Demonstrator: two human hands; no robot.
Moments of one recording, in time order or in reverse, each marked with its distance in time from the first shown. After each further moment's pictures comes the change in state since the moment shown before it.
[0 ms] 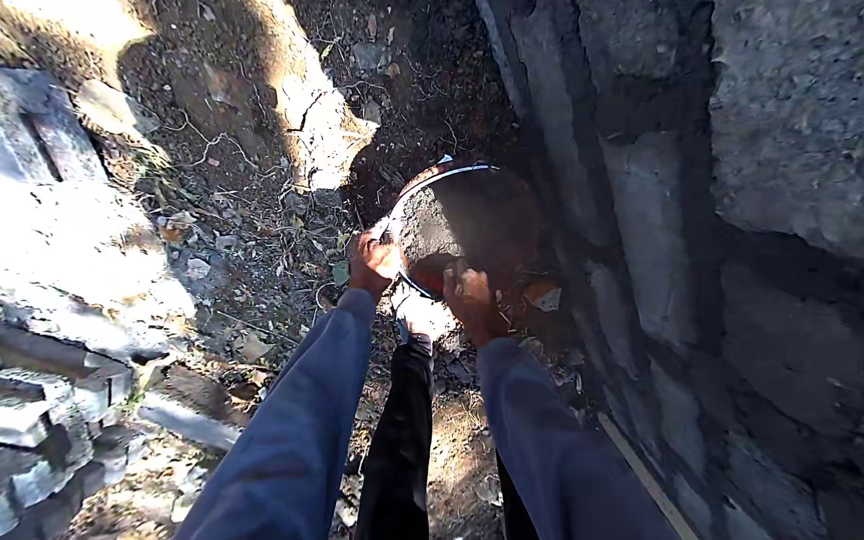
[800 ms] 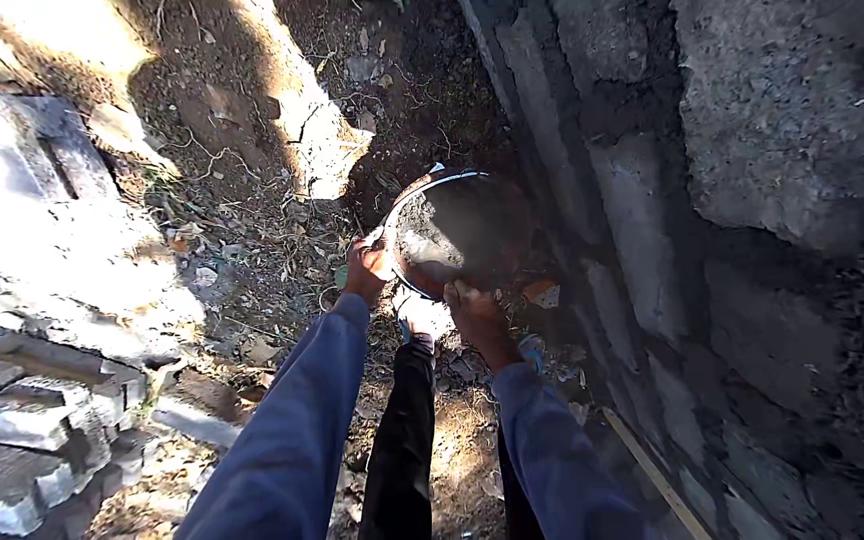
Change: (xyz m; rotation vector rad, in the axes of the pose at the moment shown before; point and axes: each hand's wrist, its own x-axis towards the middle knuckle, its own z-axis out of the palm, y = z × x) left_hand -0.008 0.008 -0.009 -0.048 -0.013 -0.063; right_hand -0.026 0.007 -0.022 -0.054 -0.172 -0.012
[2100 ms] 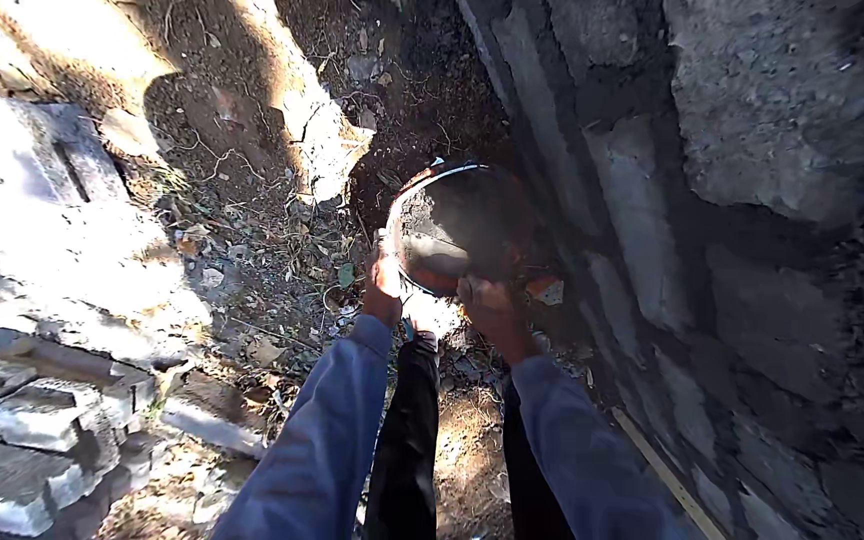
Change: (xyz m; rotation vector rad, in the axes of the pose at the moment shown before) left_hand -0.053 -0.005 0.022 -0.253 0.018 0.027; right_hand -0.004 0.019 -0.007 -0.088 0.098 -0.022
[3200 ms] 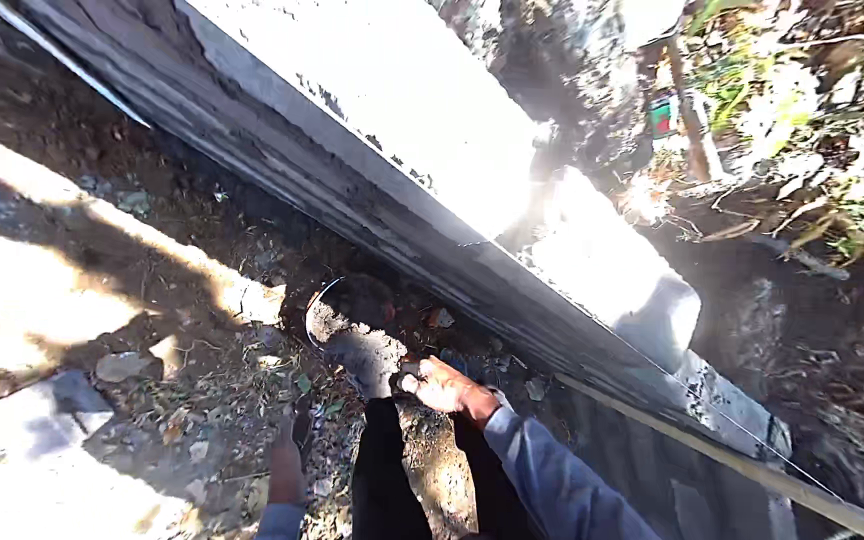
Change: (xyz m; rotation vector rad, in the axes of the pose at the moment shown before) left_hand -0.209 0.077 -0.101 0.031 0.012 -0.070; right_hand -0.286 0.008 -0.151 0.419 -0.088 -0.298
